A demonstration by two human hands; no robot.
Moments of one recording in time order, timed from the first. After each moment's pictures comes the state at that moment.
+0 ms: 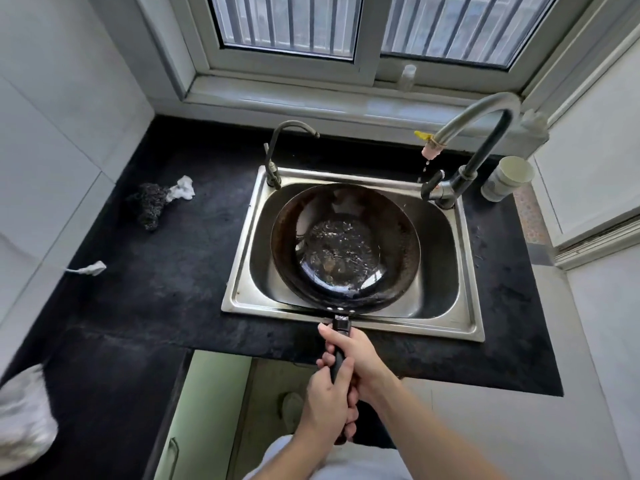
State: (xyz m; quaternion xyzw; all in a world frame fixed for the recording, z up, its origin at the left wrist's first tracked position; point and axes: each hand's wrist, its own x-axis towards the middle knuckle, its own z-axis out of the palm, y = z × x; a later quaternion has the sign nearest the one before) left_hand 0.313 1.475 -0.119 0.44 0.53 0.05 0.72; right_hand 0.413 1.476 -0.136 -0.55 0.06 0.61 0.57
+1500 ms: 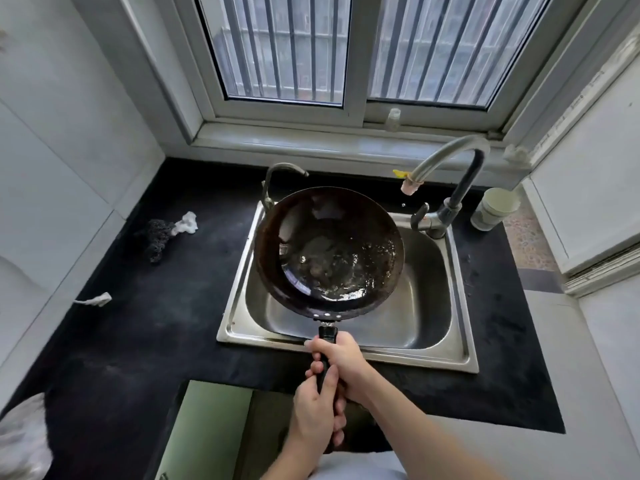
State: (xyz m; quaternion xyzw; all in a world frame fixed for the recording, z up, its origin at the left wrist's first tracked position) left_hand 0.332 1.490 -0.102 0.51 0.53 0.11 0.67; right_hand 0.441 1.500 -0.113 -0.57 -0.06 0.62 0.53
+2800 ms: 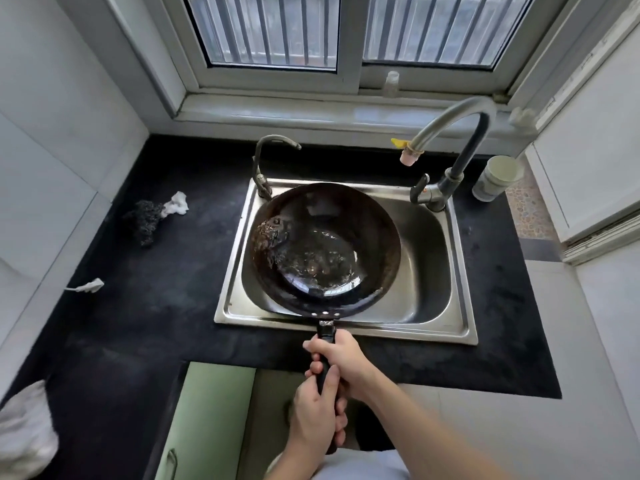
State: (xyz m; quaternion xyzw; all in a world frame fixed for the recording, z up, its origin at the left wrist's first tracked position) left_hand 0.318 1.469 -0.116 0.51 0.55 0.09 0.65; right_hand 0.427 1.476 -0.135 -0.57 -0.05 0.64 0.51
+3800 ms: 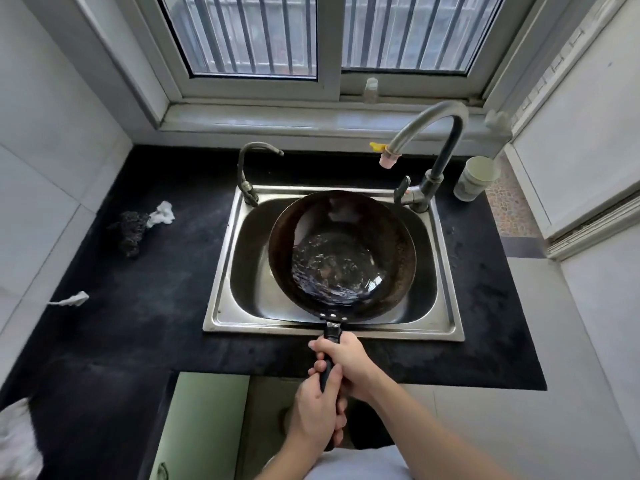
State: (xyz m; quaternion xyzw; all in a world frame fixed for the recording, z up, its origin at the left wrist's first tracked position) left_hand 0.331 1.467 -0.115 0.53 0.52 0.05 0.67; right_hand 0.443 1.462 -0.145 -0.57 0.00 0.62 0.54
